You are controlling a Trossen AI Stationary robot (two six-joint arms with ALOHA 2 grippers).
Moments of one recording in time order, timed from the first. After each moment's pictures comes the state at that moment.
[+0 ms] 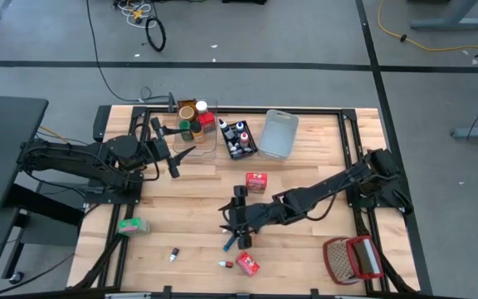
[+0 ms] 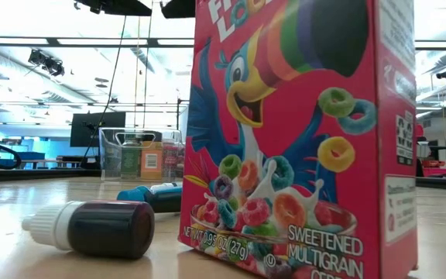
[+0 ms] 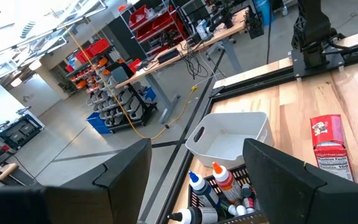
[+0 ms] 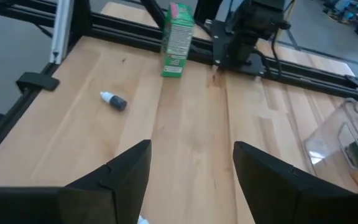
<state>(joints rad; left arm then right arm) -0.08 0.72 0.69 -0.06 -0.59 0.45 0.37 1.86 1.41 -0.08 0.33 -0.04</state>
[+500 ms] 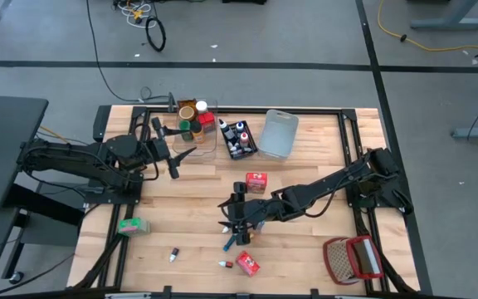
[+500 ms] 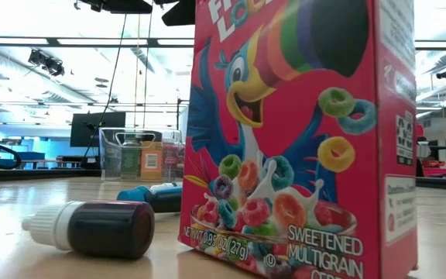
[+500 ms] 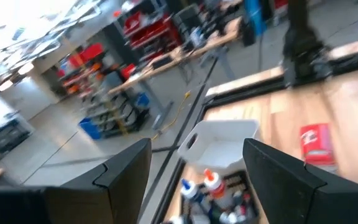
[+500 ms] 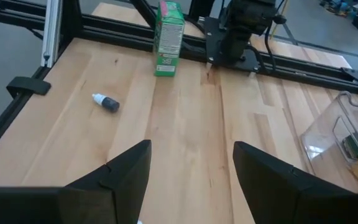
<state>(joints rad) -0.08 0.72 0.69 -0.04 -0.54 0.44 0.35 1.86 1.41 -0.09 0.32 -0.01</state>
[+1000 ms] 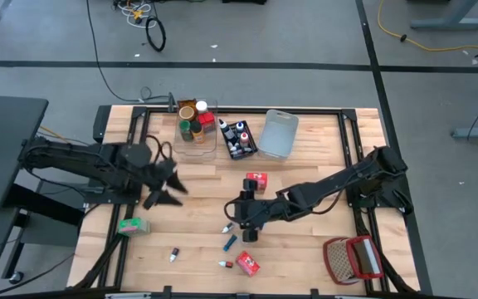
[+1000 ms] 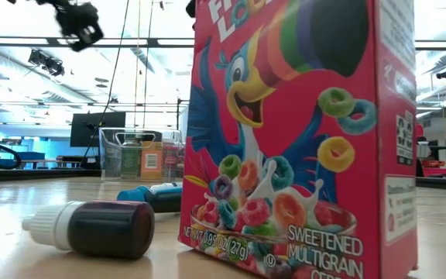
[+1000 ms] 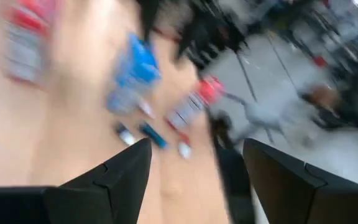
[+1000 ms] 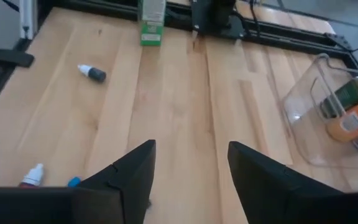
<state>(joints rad) -0.13 0.73 0.69 -0.38 0.31 -0.50 0.37 1.80 1.41 -0.28 0.39 0.07</state>
